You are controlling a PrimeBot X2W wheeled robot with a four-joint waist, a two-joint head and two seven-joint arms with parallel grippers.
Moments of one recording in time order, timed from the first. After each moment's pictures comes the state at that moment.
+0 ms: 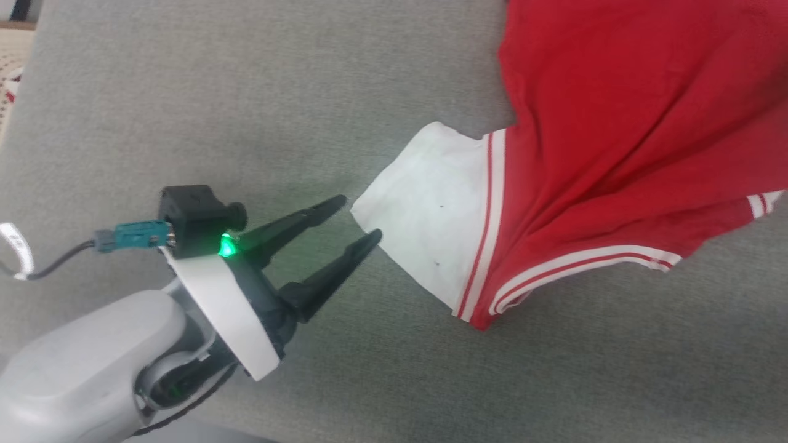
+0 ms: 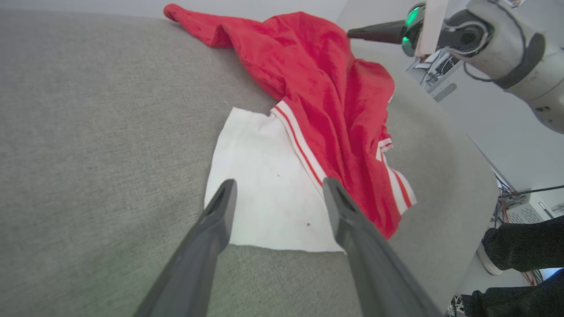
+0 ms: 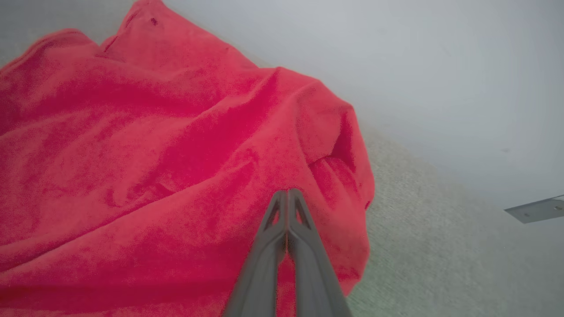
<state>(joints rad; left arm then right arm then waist) -0.86 0.85 -1.16 -0.09 -1.23 -0.12 -0.26 -0.86 -0.89 0.45 0.22 0.75 0.13 0.41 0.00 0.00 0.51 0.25</state>
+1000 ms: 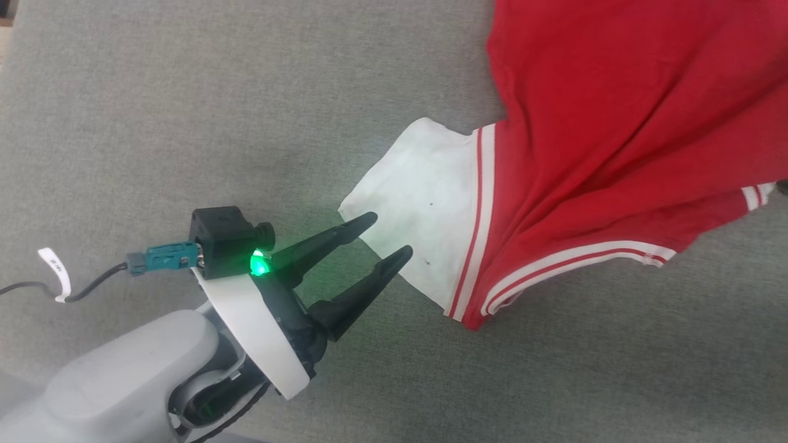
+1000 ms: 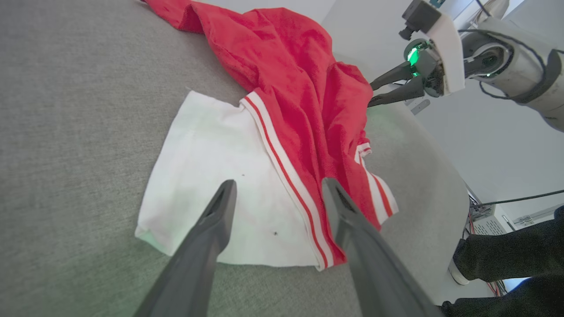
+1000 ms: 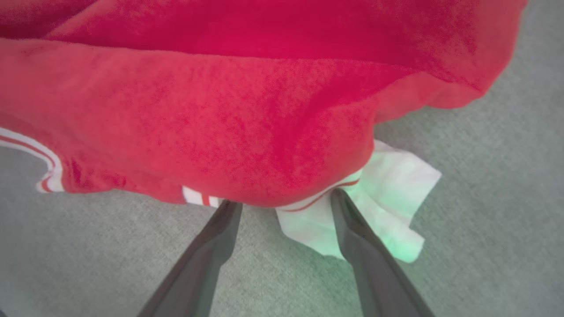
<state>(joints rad) -0.76 0.74 -1.10 -0.09 -1.19 -0.13 -0.26 -0.78 -1.23 0.65 -0.11 1.10 0.13 0.76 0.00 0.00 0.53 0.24</state>
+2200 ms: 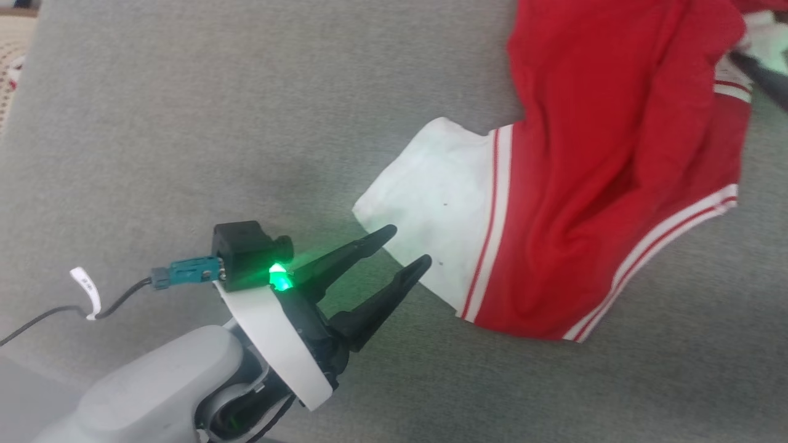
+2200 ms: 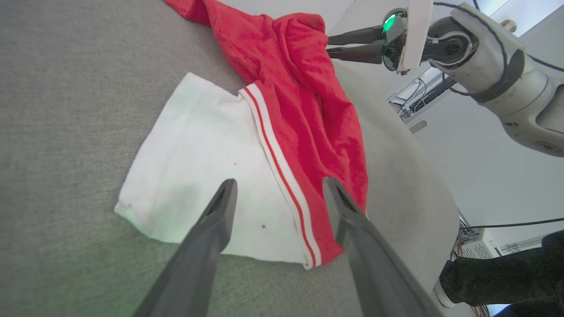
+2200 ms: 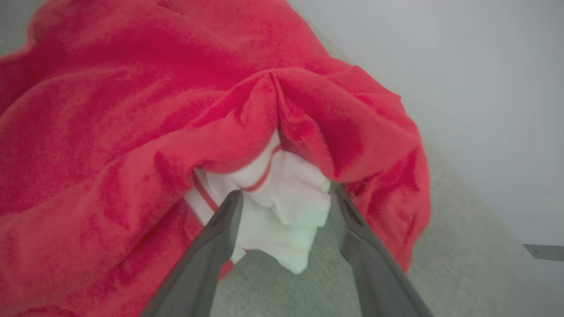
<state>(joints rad) -0.69 0.66 -1.05 -0.07 -1.19 -0.13 -0.26 -1.08 -0.97 0.80 0.15 0.84 0.13 0.55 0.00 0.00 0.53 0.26</state>
